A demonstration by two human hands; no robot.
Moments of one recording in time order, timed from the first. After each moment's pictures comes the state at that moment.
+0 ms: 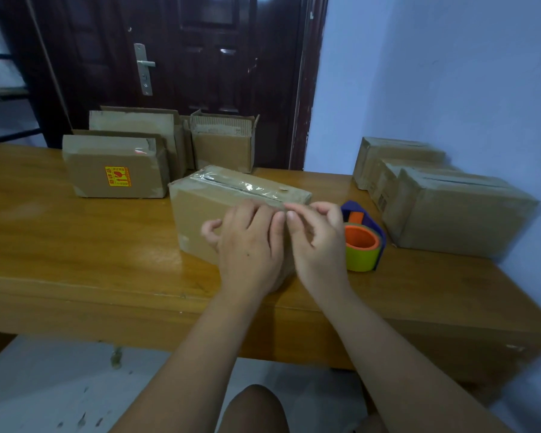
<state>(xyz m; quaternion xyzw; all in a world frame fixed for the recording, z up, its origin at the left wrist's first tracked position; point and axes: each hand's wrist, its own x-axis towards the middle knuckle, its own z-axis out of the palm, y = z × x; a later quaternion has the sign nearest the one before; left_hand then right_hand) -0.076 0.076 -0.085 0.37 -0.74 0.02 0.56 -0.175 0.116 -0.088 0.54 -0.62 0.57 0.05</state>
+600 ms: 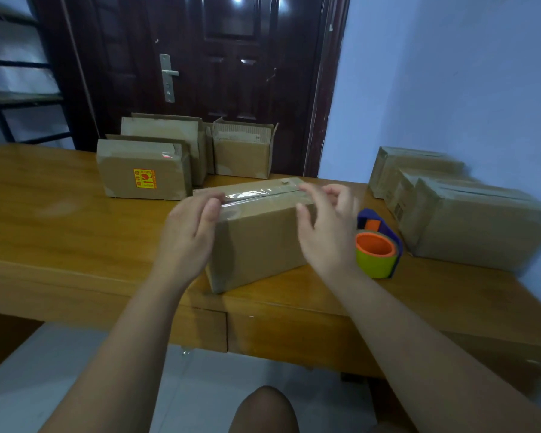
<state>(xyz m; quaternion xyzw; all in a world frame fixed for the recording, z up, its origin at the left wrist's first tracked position) 0.018 0.043 -0.064 0.39 -0.76 -0.12 0.50 -0.171 0.095 -0.060 0.55 -0.70 0.44 0.12</state>
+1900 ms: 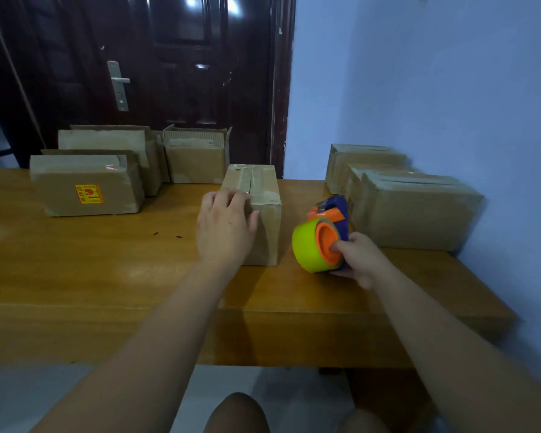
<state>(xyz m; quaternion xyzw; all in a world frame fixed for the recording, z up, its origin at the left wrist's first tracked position) -0.105 0.053 -0.059 0.46 -0.79 0.01 0.40 -0.304 0.138 -0.090 0.25 -0.72 0.54 -0.36</state>
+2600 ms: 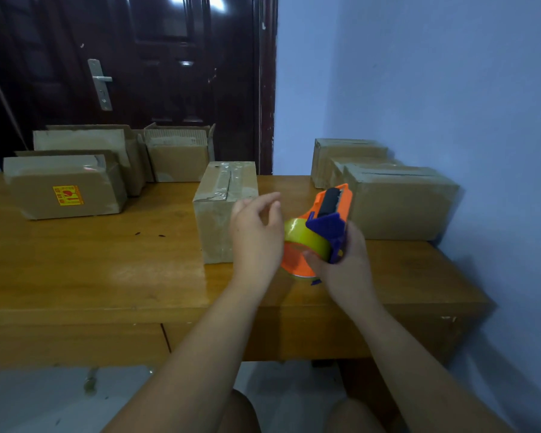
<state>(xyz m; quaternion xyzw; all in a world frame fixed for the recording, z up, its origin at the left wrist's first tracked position) -0.148 0.126 -0.045 0.37 -0.68 -0.34 0.53 -0.265 0.188 -0.106 0.46 -0.64 0.62 -0.07</state>
